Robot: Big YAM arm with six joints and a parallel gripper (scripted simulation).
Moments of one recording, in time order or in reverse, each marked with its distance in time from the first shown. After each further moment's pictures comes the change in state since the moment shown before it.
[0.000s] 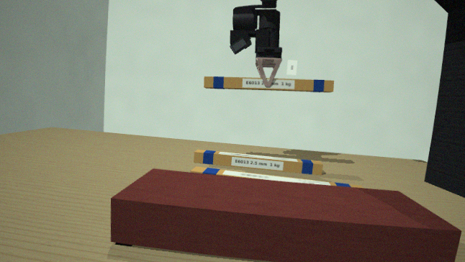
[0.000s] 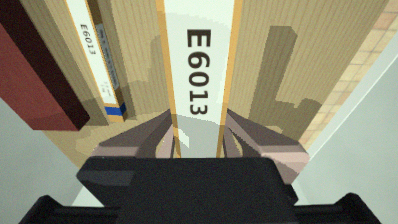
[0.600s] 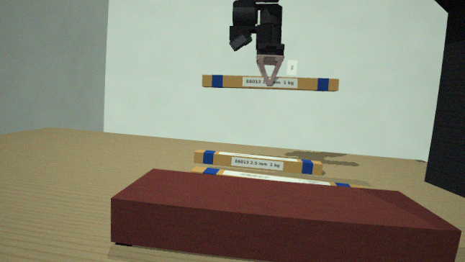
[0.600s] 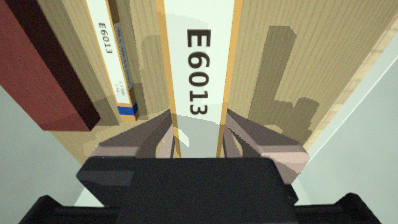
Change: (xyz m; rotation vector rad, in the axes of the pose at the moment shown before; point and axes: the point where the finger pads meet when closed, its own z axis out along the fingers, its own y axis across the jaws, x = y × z) arm 0.001 0.038 0.000 0.010 0.001 0.000
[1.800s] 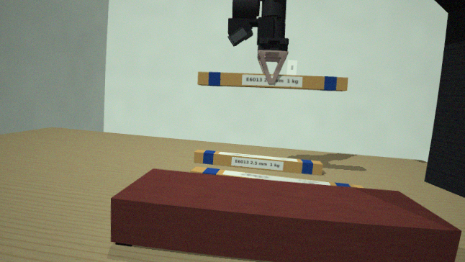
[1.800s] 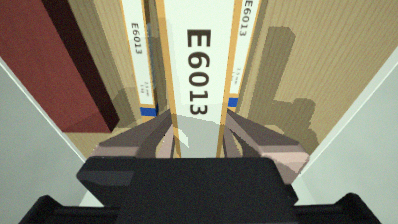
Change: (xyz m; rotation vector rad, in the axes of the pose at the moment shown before) arm 0.001 0.063 0.001 0.009 -0.008 0.001
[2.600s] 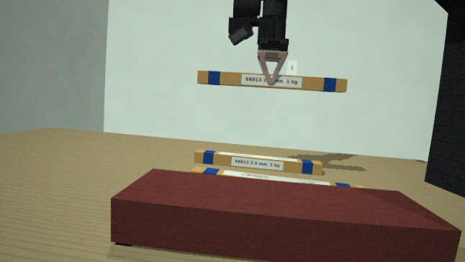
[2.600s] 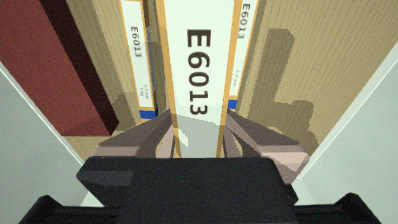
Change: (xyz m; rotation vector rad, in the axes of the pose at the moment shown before) arm -0.001 0.000 0.000 0.010 -0.020 0.005
